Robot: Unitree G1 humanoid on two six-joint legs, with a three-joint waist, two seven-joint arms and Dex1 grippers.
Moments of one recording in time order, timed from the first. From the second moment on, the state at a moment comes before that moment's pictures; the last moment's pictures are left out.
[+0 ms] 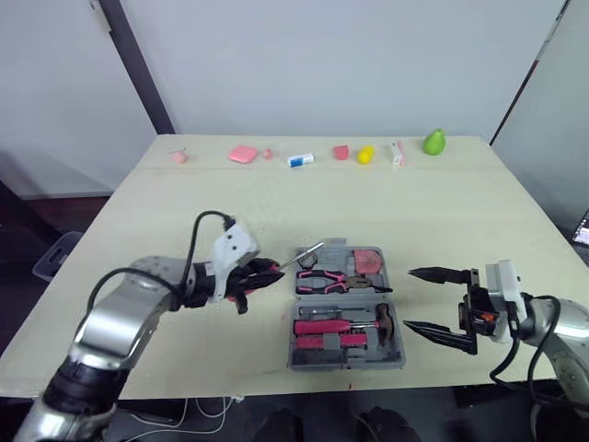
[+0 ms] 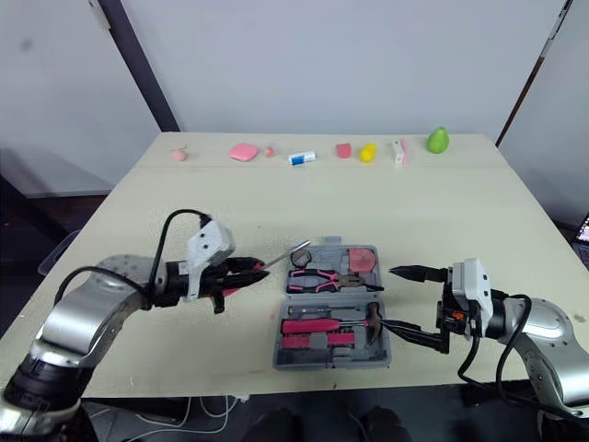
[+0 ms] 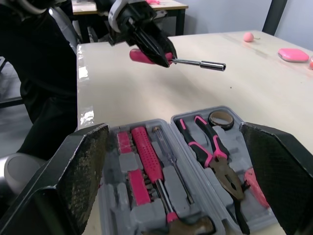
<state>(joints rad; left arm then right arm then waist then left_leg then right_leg) -0.38 0.83 -0.09 -0.33 -0.36 0.69 -1.00 -0.01 -0.69 -0.12 -0.30 0.60 0.15 1.19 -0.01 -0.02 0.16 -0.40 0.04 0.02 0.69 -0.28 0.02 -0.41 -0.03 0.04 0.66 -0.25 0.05</state>
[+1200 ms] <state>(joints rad) -0.62 0.64 -0.76 -0.40 -0.16 1.03 -1.06 0.10 -0.75 -0.21 -0.24 0.61 0.15 1.30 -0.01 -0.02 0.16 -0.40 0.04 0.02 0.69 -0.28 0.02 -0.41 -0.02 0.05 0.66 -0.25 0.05</state>
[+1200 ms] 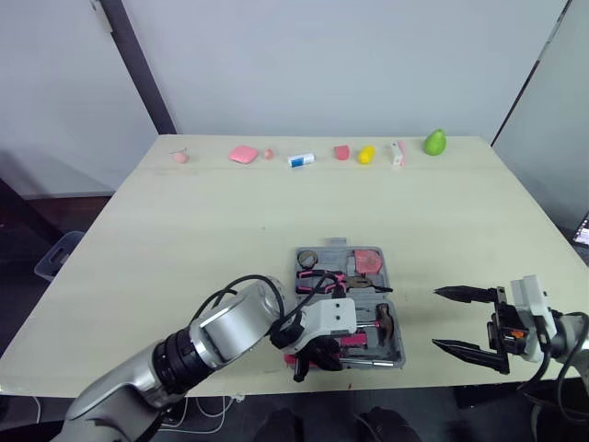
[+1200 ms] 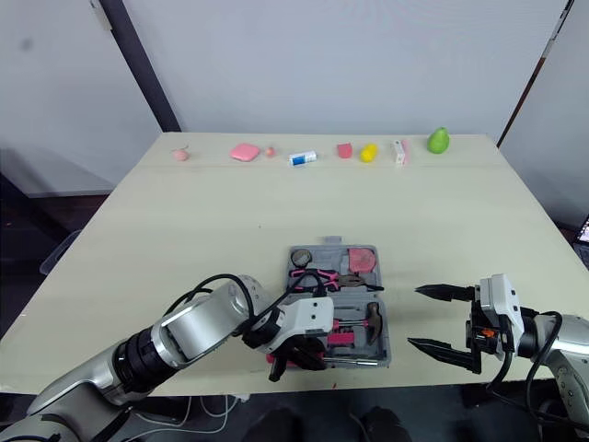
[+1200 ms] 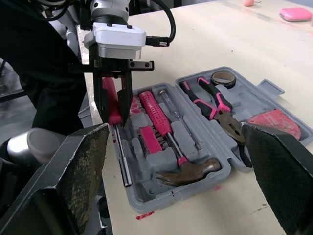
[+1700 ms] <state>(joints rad) -0.65 0.62 -0.80 -0.34 -0.13 1.01 -1.03 0.14 -0.75 -0.20 -0.24 0.60 0.15 1.30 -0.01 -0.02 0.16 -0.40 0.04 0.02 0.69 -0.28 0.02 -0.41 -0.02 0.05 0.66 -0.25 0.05</state>
